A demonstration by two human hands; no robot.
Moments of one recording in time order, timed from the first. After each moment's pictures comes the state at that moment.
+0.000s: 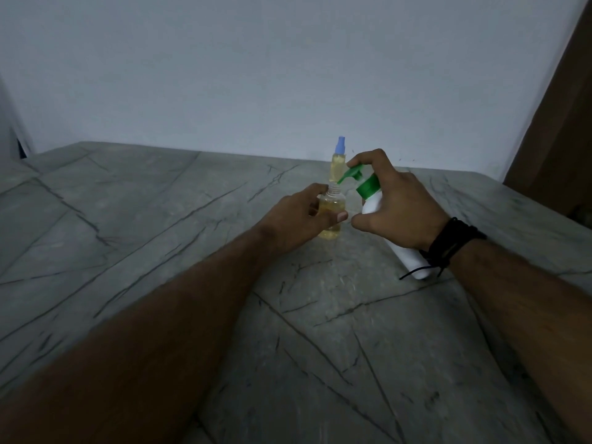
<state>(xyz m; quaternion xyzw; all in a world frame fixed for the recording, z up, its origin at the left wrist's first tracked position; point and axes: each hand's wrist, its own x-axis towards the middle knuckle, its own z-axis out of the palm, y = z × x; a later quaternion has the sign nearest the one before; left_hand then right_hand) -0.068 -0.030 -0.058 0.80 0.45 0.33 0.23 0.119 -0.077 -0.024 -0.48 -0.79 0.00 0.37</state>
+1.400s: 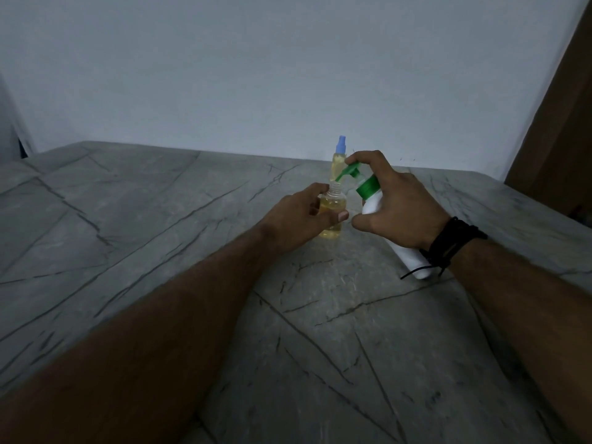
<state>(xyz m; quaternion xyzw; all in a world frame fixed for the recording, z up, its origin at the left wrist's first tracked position) -0.070 -0.029 -0.060 0.80 0.44 0.34 0.23 0.119 -0.077 -0.025 -0.48 -0.80 0.00 0.36</state>
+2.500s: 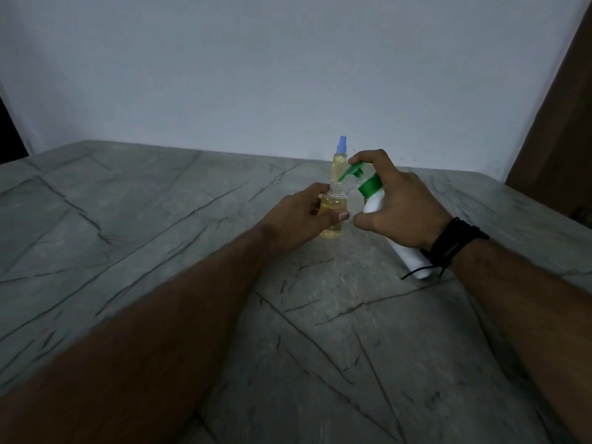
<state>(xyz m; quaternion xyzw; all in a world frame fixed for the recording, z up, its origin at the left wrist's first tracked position) -0.071 -0.027 -0.059 0.80 0.45 0.33 0.22 0.120 -0.077 -0.024 -0.48 -0.80 0.00 0.37</state>
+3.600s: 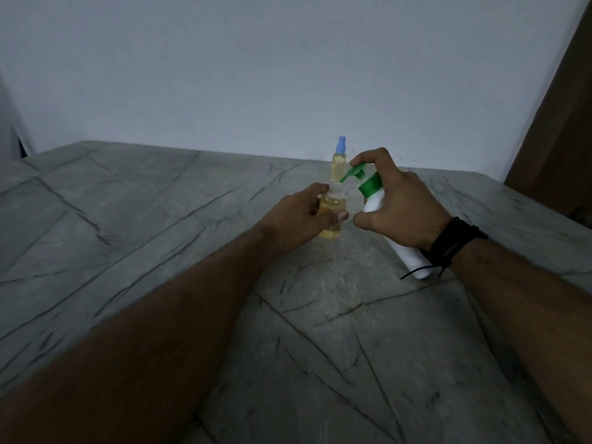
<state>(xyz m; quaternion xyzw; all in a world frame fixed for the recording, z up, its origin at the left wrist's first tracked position) -0.068 -0.029 -0.059 0.80 0.45 0.32 0.22 0.120 -0.078 -0.023 -0.48 -0.79 0.00 0.37</state>
